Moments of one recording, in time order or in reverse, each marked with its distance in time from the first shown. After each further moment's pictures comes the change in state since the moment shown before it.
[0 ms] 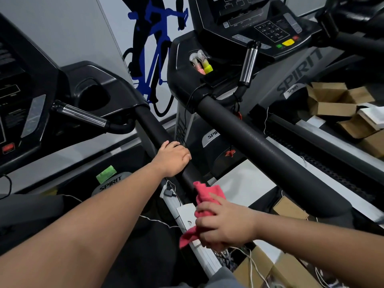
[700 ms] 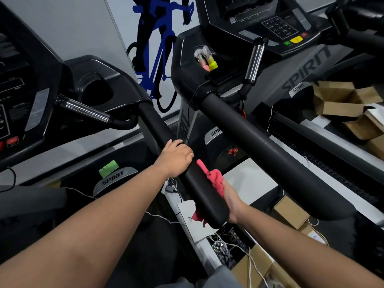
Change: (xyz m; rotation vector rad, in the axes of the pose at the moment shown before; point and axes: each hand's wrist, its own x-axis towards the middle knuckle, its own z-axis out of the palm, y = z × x) left_hand -0.004 0.005 0.005 -0.076 0.039 -0.014; right_hand 0.025 0.026 0.015 2.171 0.586 1.255
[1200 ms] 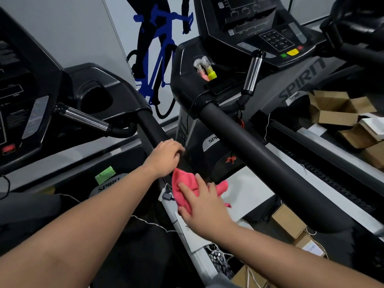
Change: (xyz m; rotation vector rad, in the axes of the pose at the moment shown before) left_hand 0.009 -0.026 -0.021 -0.090 0.173 0.058; right_hand -0.006 0.017 0.056 -1.987 0.531 -0.424
